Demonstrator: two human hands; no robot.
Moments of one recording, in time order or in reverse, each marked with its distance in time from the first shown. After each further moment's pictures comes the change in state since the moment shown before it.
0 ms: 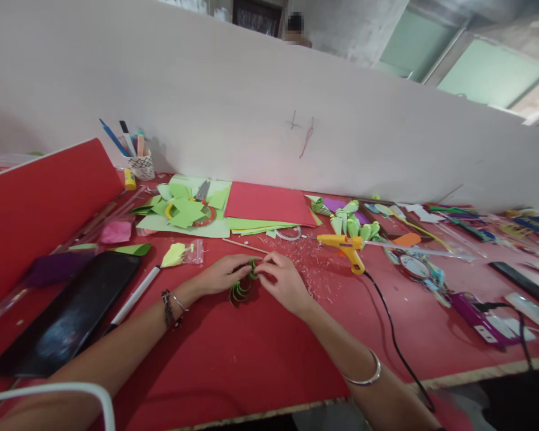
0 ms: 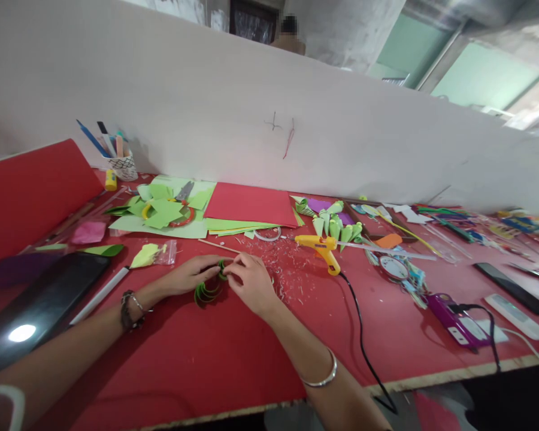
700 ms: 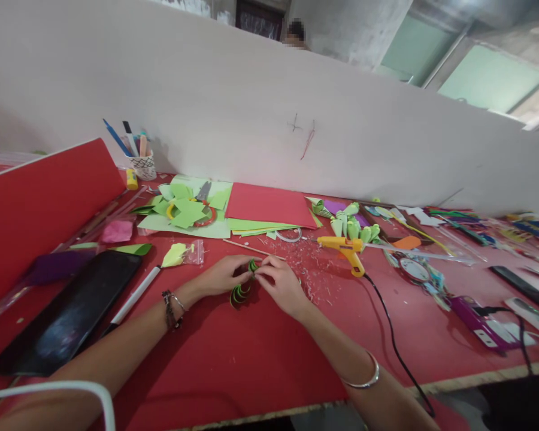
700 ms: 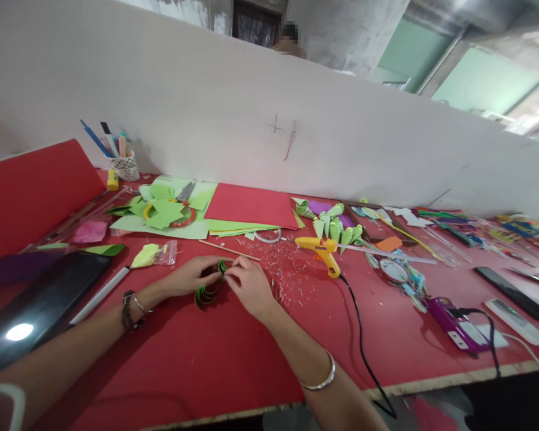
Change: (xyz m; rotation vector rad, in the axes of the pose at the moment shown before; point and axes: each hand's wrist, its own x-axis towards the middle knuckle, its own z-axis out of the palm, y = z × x) left_hand 0.001 0.003 0.002 0.048 0.033 -0.026; right_hand 0.001 0.000 0.006 0.046 -0.031 0.031
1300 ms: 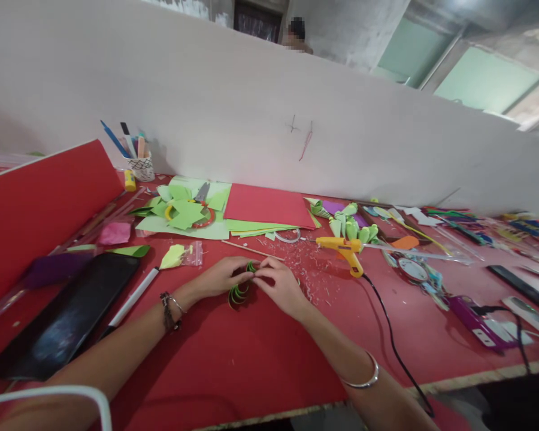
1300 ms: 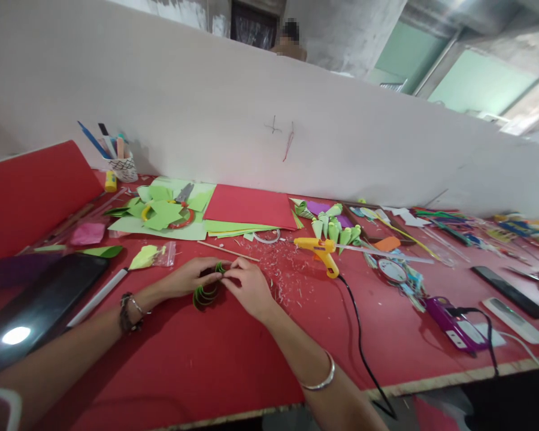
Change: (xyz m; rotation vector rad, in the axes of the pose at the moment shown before) left_hand 0.000 -0.004 0.001 -0.046 -0.021 0.021; right_hand 0.000 0.002 0.001 0.073 -0.015 0.010
